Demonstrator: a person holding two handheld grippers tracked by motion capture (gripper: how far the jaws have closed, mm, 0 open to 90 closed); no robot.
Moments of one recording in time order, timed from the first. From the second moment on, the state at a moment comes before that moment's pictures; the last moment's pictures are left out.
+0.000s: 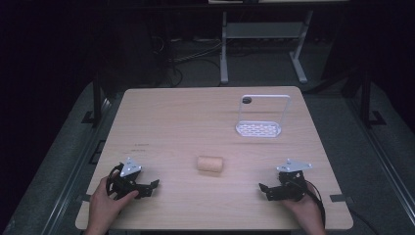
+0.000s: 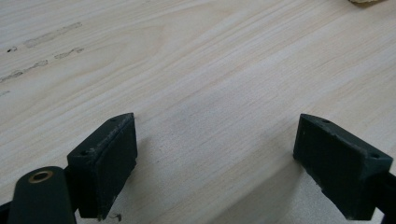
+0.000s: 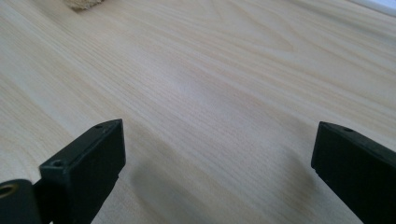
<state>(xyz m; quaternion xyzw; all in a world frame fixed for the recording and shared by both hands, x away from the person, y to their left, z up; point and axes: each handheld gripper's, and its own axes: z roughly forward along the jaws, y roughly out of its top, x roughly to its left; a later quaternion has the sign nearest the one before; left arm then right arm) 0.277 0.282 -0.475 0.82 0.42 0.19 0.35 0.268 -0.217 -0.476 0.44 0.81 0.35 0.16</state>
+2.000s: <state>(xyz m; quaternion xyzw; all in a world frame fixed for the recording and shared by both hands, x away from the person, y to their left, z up) 0.277 0.282 -0.475 0.82 0.42 0.19 0.35 0.311 -0.187 -0.448 0.37 0.84 0.38 0.13</state>
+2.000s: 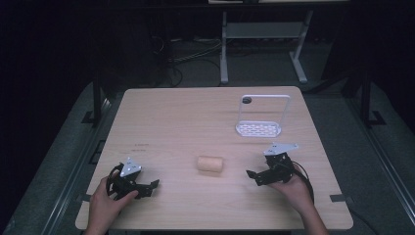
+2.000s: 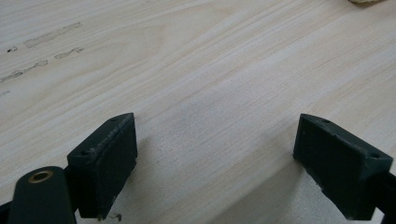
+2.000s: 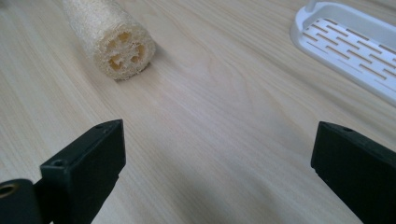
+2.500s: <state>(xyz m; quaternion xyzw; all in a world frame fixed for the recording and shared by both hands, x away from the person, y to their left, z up) 0.277 0.282 -0.475 0.82 0.42 0.19 0.35 0.321 -0.173 -0.442 0.35 0.84 0.39 0.13</state>
